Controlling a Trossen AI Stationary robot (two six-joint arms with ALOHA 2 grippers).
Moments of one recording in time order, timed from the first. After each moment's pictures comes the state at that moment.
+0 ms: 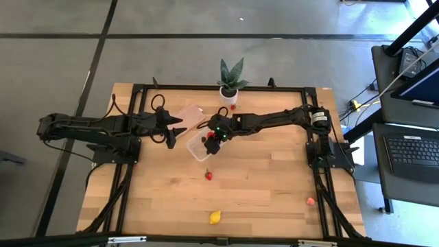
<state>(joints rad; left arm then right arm) 0.06 0.74 0.53 -0.25 -0.32 -0.33 -0.09 2.02 1.45 -0.32 0.00 0.53</state>
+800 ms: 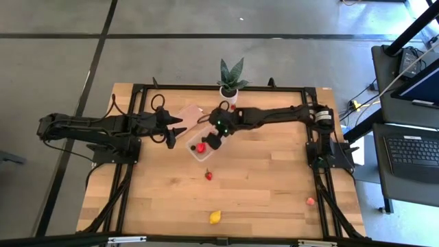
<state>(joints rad) 0.06 0.74 0.54 -0.25 -0.32 -0.33 -0.12 1.97 1.53 -0.47 0.01 0.47</state>
